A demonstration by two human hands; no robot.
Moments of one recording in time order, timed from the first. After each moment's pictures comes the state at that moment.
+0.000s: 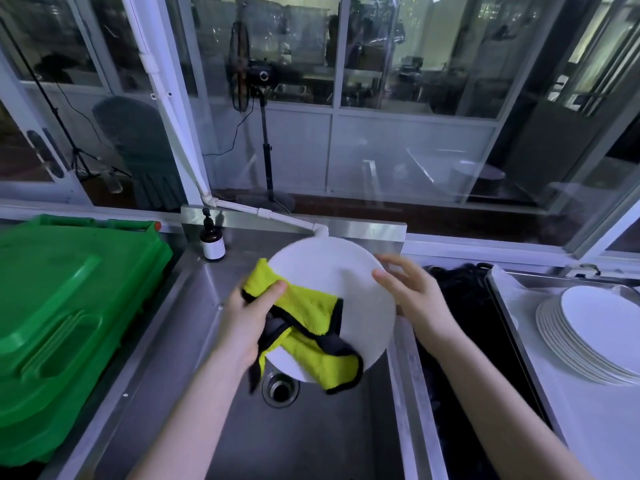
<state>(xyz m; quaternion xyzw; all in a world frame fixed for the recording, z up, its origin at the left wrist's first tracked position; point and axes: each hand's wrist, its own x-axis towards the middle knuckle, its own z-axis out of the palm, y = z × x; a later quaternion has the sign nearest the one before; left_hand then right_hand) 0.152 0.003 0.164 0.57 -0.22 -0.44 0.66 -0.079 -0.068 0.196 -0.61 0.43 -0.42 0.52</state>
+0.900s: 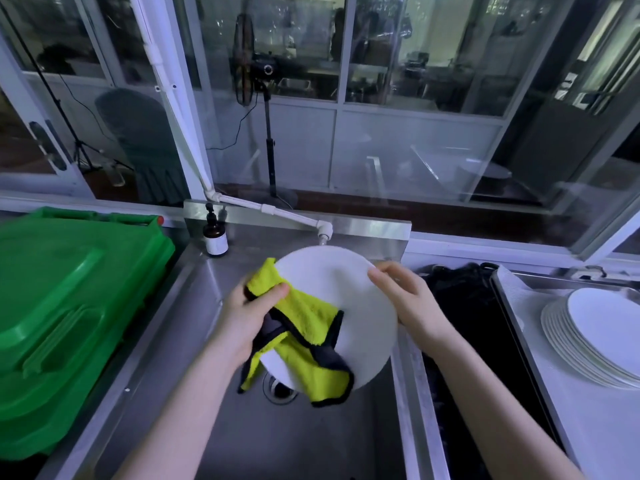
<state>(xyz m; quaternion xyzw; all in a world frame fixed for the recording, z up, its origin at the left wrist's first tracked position) 0.167 0.003 0.158 0.54 -0.26 -0.48 0.64 -0.064 -0.065 0.198 -0.66 0.42 -0.37 0.50</state>
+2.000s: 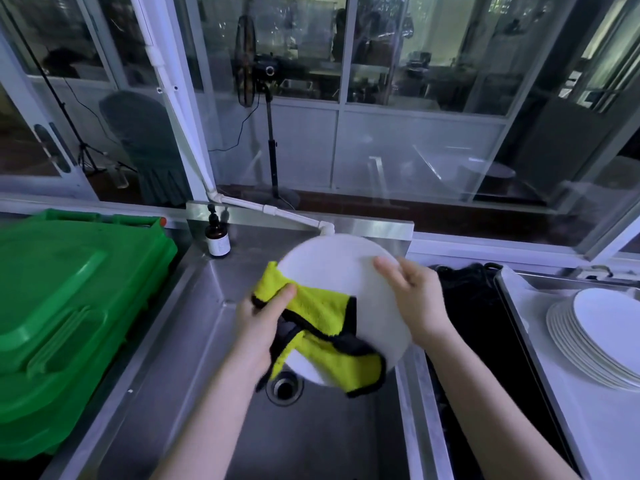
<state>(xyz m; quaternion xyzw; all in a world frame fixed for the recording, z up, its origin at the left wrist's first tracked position) 0.136 0.006 0.160 0.52 -0.19 -0.46 0.69 -0.053 -0.075 0.190 -0.67 0.49 -0.44 0.35</state>
